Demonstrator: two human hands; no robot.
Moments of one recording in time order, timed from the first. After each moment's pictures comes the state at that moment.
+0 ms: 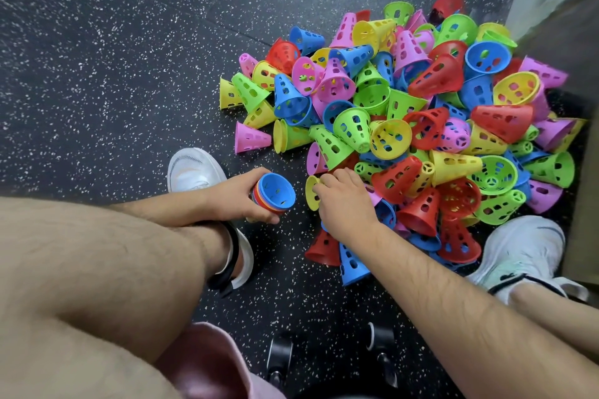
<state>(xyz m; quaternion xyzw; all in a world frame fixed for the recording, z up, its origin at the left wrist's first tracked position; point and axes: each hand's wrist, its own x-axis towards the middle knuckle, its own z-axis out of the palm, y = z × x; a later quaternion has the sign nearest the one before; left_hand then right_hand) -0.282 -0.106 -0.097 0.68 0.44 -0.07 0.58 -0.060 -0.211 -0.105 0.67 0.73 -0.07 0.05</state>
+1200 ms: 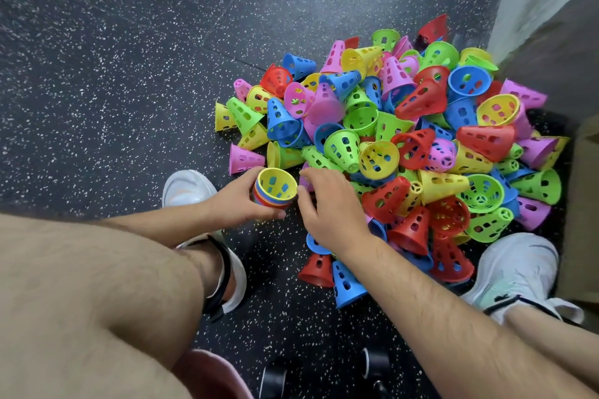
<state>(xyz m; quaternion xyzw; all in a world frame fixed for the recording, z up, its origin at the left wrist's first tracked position) -0.256 -0.099 -0.093 0.63 0.47 0.07 0.61 -0.063 -0.195 -0.060 0.70 0.64 -0.19 -0.26</state>
